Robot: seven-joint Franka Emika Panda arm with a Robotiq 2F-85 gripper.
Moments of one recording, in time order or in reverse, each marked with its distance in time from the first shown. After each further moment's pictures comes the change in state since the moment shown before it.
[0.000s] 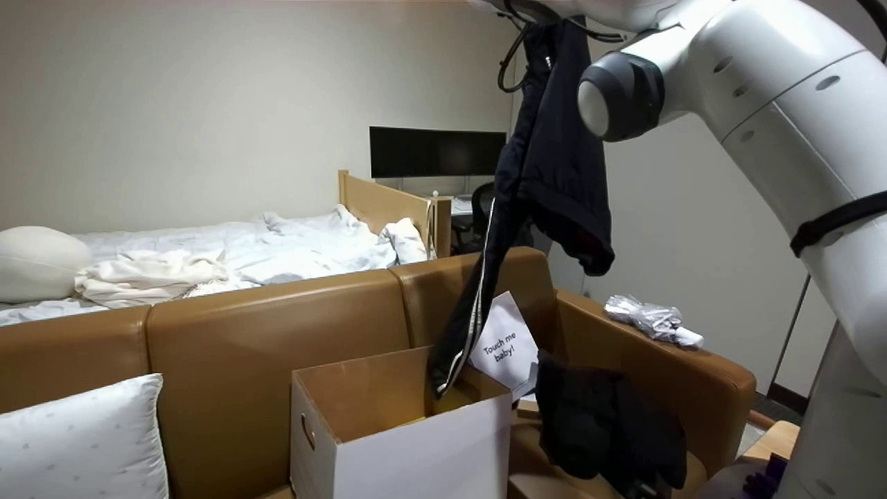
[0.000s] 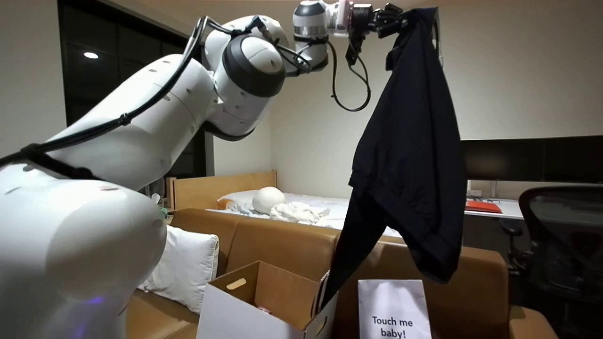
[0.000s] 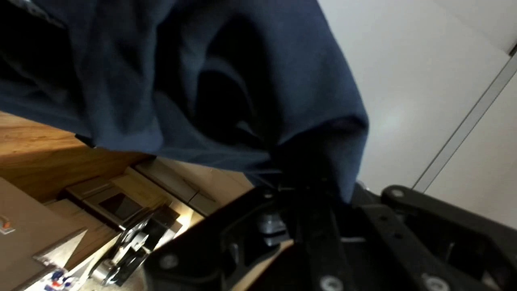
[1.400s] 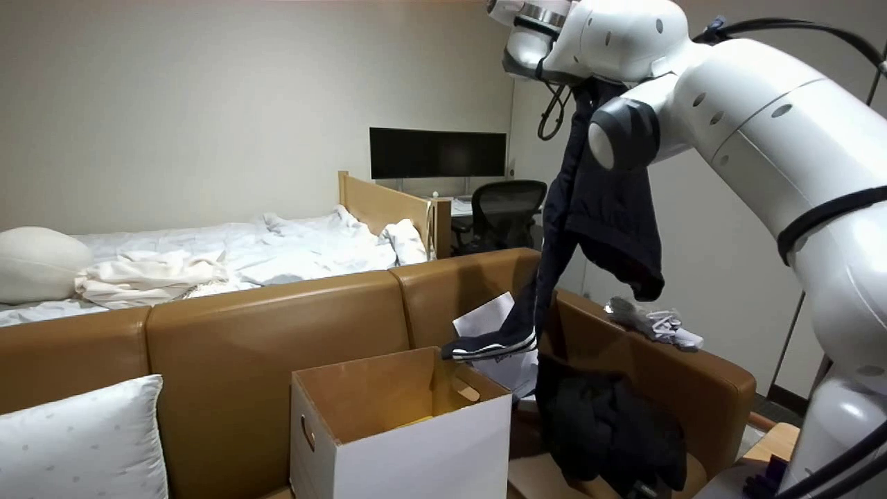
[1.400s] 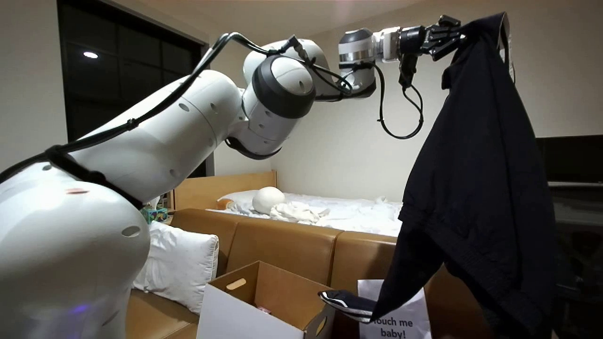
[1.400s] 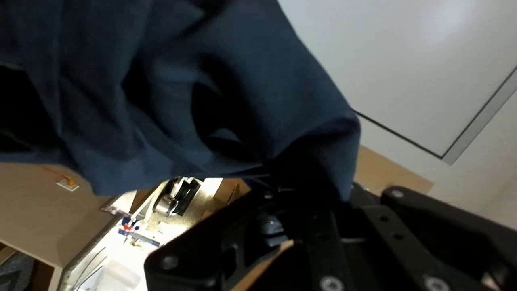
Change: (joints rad) arm -0.208 0.142 0.089 -0.017 -0.178 -0.006 0.304
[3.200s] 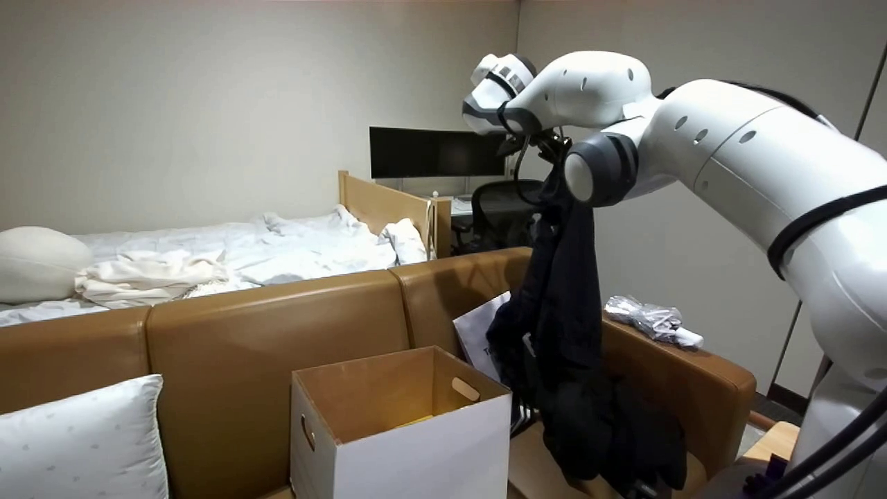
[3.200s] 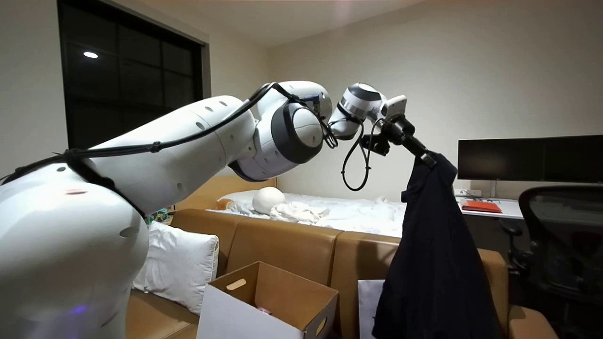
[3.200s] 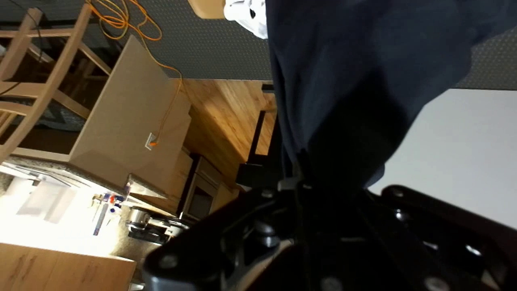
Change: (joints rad) arm -0.014 0.167 0.269 -0.006 0.353 -0.478 -0.942
